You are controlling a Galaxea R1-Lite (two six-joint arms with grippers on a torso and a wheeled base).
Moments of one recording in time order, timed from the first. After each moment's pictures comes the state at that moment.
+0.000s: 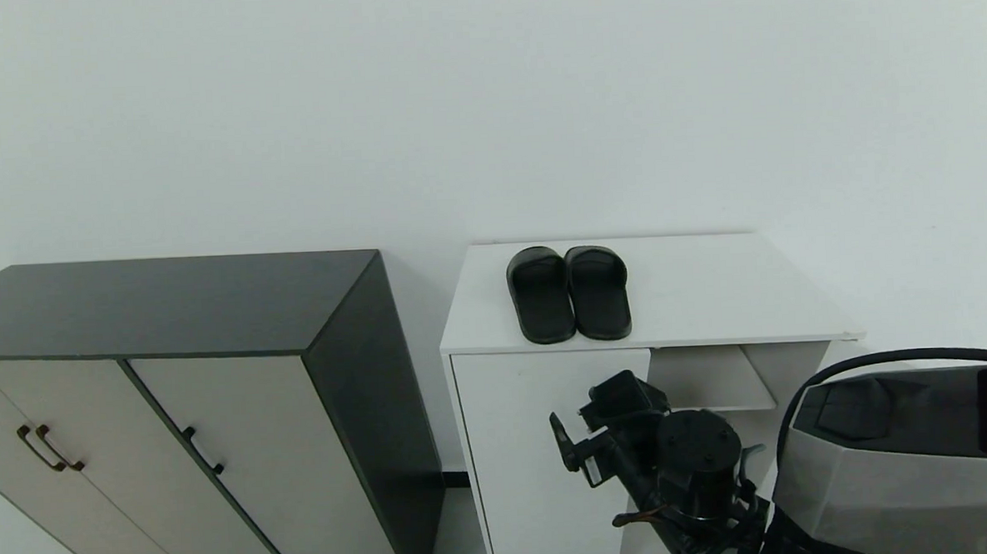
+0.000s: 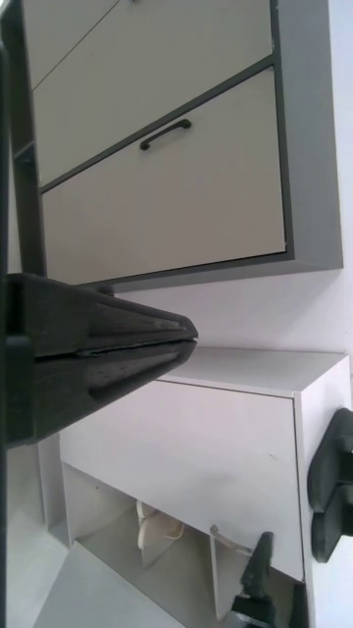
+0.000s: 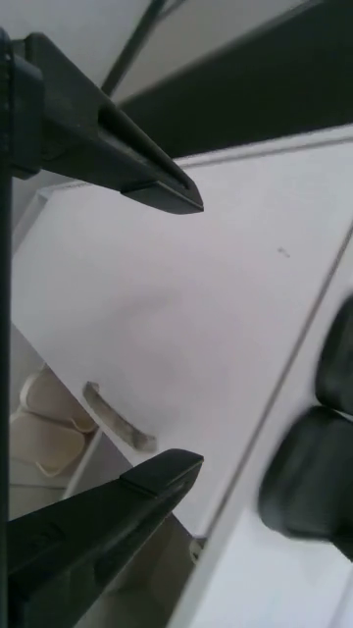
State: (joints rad) left arm 0.00 0.00 0.00 0.00 -0.07 0.04; right arm 0.83 2.26 -0.66 -1.57 -0.48 -0.20
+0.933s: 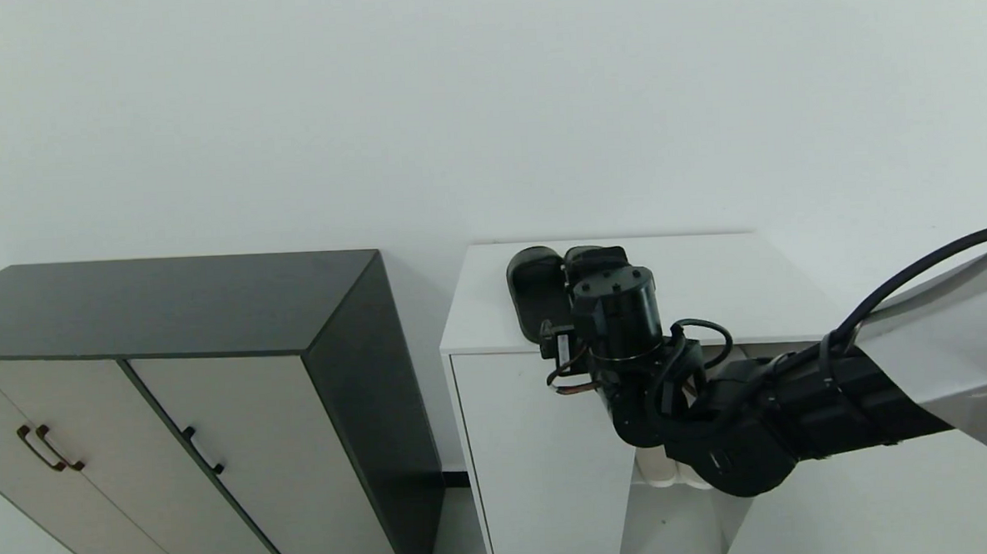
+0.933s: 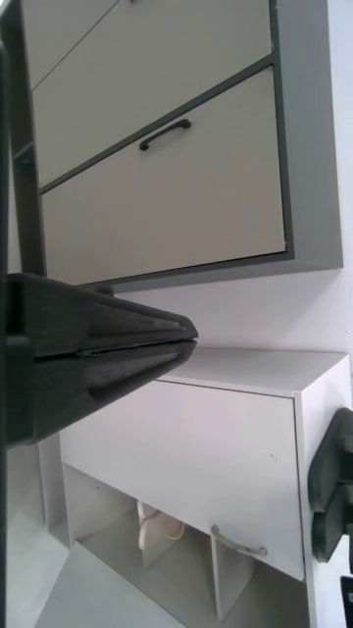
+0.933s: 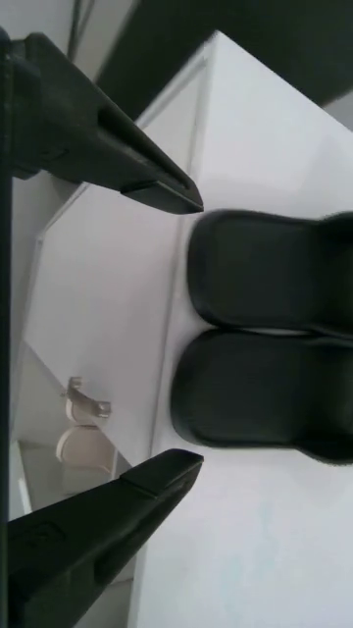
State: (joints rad) left arm 0.00 0.00 0.00 0.00 -0.07 0.04; right arm 0.82 2.09 -1.23 -0.61 -0.71 0.17
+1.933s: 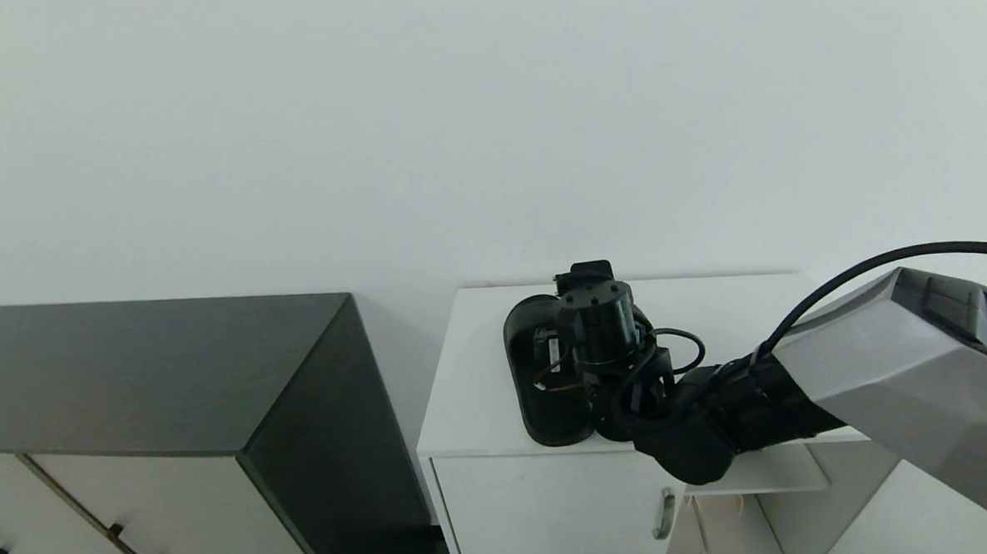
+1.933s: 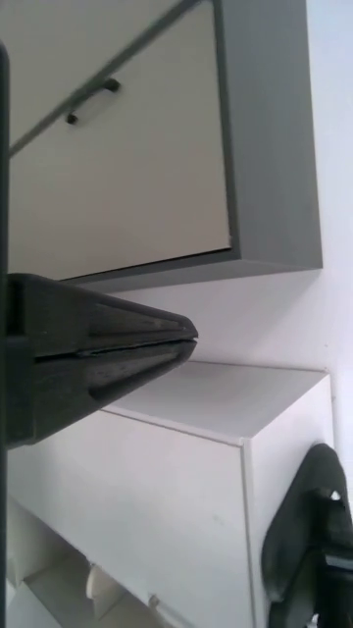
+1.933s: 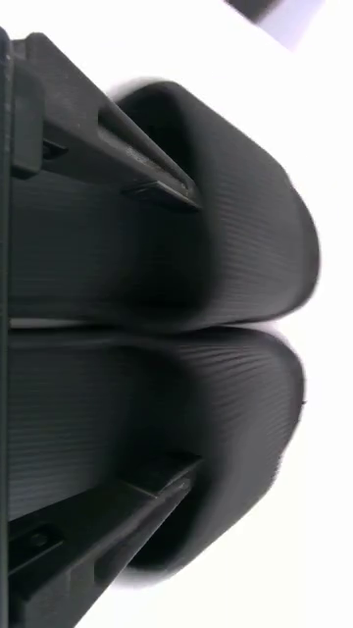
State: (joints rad) left arm 0.00 0.00 0.00 0.00 -0.07 0.04; right arm 0.78 2.22 -1.32 -0.66 -0.71 0.17
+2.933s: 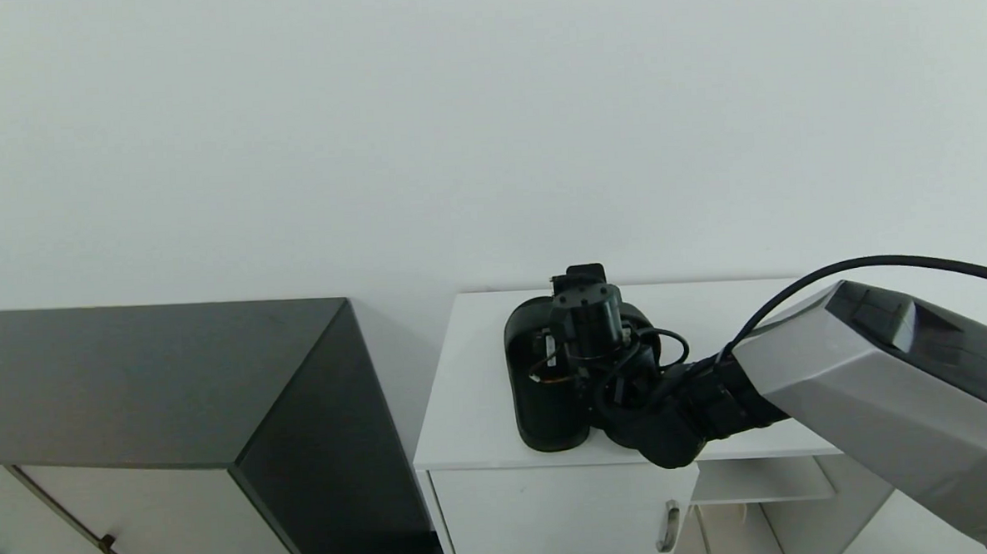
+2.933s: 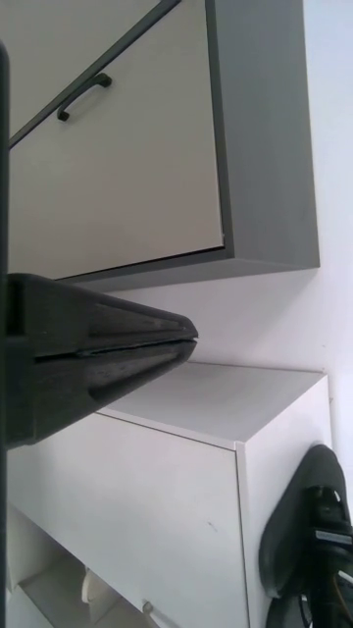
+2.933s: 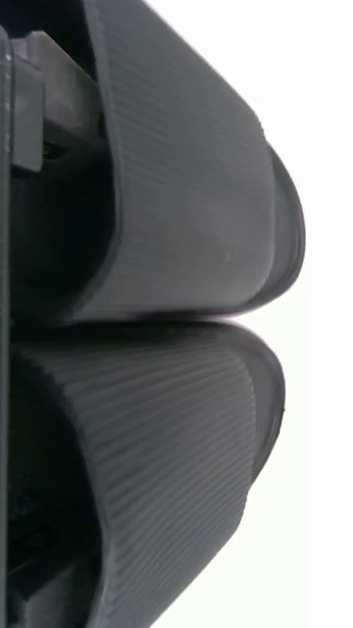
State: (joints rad) left arm 0.00 0.00 0.00 0.00 -0.07 0.04; right arm 0.75 2.32 -1.43 -0.66 -0.71 0.17
